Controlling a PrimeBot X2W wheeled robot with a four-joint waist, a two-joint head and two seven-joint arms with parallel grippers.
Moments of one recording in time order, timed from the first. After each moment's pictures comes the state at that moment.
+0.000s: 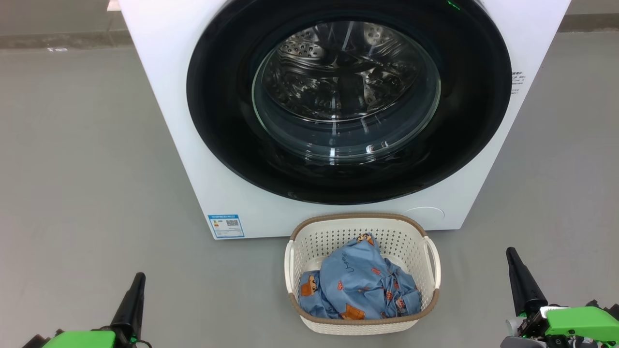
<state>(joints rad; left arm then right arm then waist) -0.06 0.04 0.08 0.27 -1.62 -0.12 0.11 -0.07 -0.05 -0.14 0.27 1.61 0.13 0.11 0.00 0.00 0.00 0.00</state>
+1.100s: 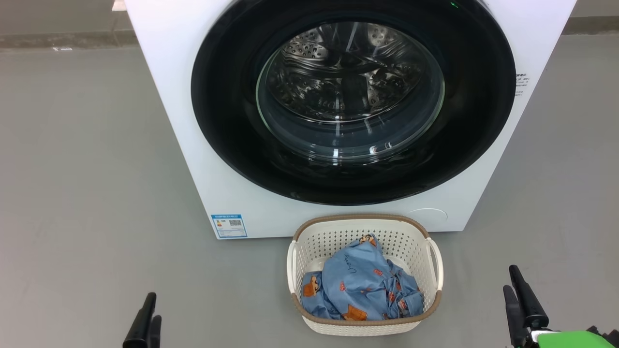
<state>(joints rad) 0.00 0.01 0.04 0.31 -1.57 -0.12 0.04 0.00 -0.03 -0.13 0.29 1.53 0.13 0.04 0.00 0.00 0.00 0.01</state>
